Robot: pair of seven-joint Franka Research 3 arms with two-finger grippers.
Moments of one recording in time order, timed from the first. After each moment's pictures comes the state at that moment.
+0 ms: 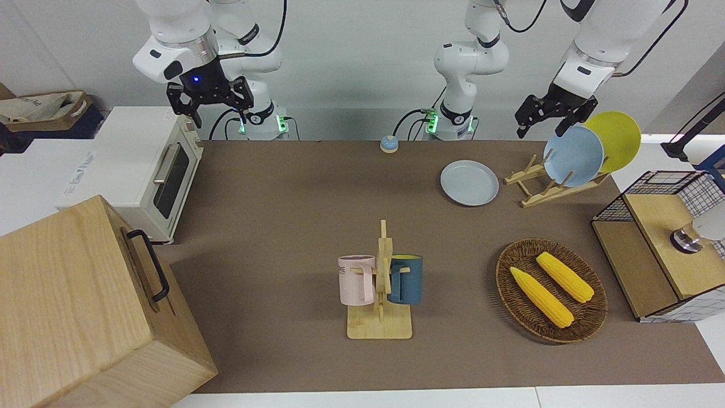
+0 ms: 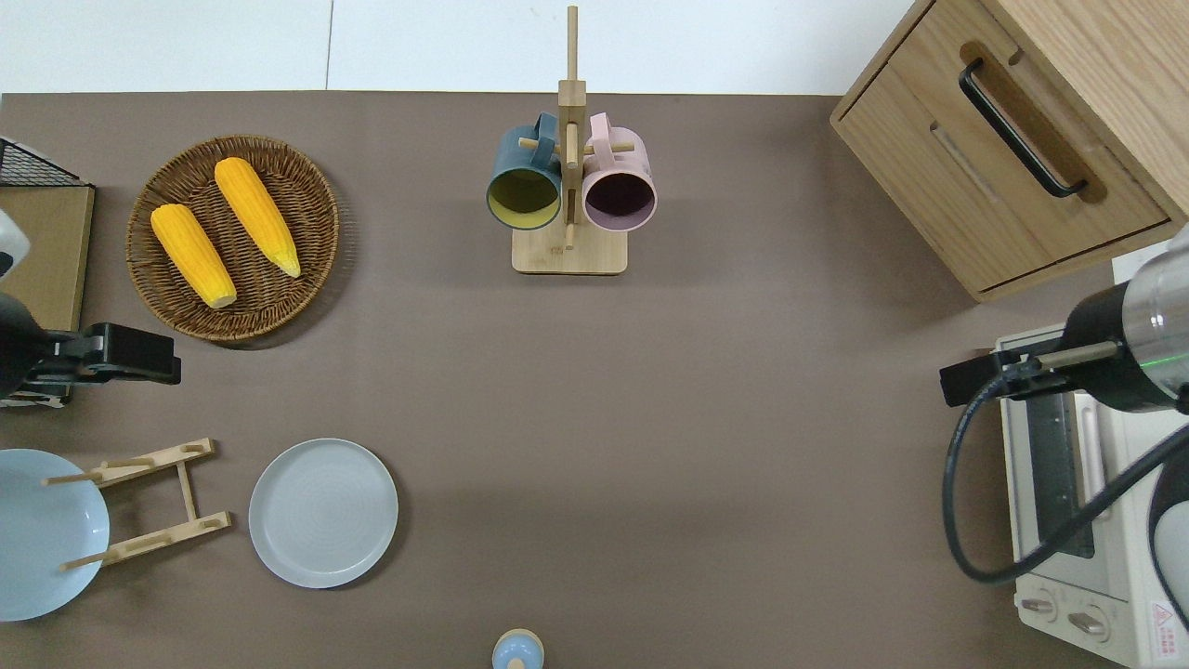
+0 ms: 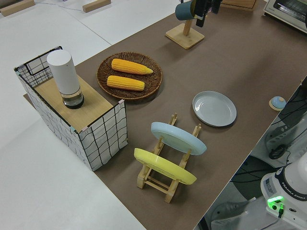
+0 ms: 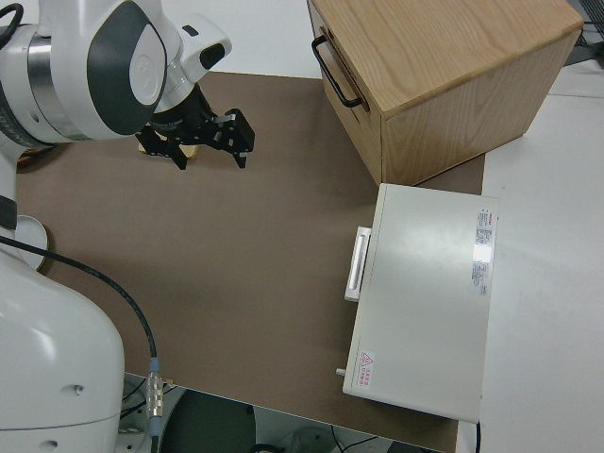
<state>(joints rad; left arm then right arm) 0.00 -0.04 -0.03 -1.55 -0.04 1.47 -0.08 0.02 -0.01 0.12 -1.48 0.00 1.39 0.02</state>
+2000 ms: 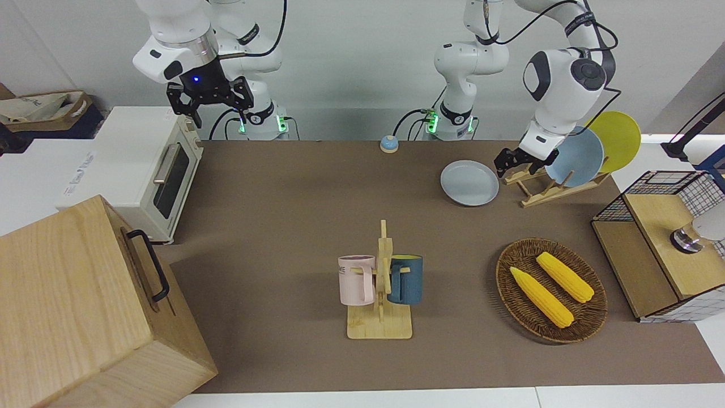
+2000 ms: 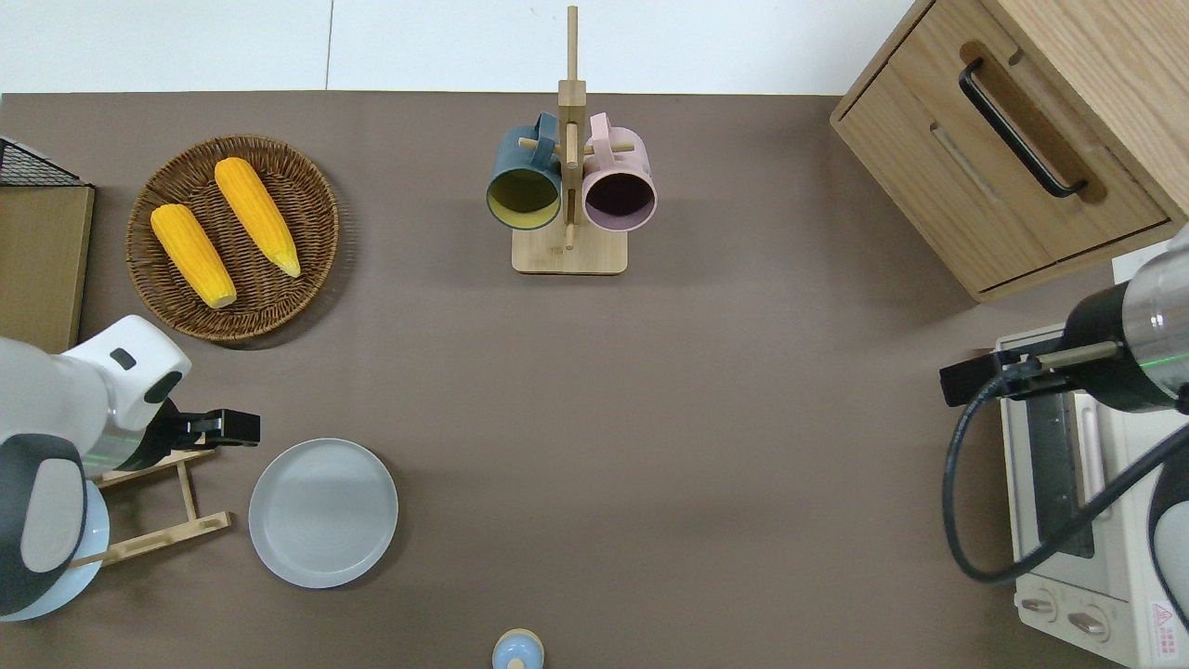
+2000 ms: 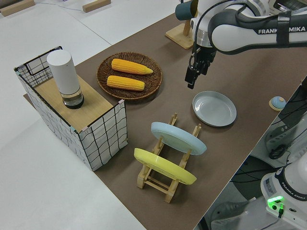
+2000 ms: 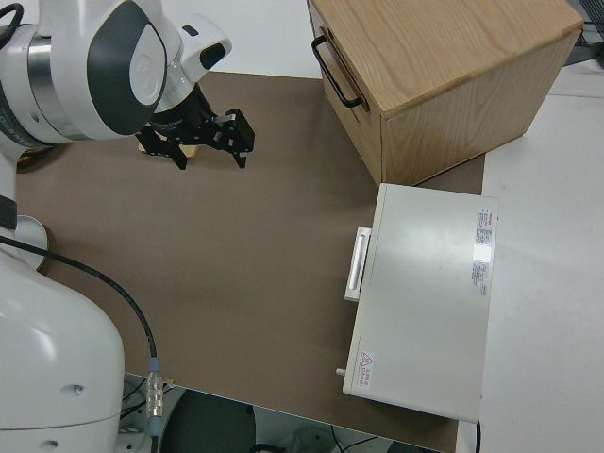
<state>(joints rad) 0.01 -0.16 0.01 -2.22 0.00 1.97 -0.02 0.02 -0.01 0.12 -1.48 0.00 1.39 0.02</state>
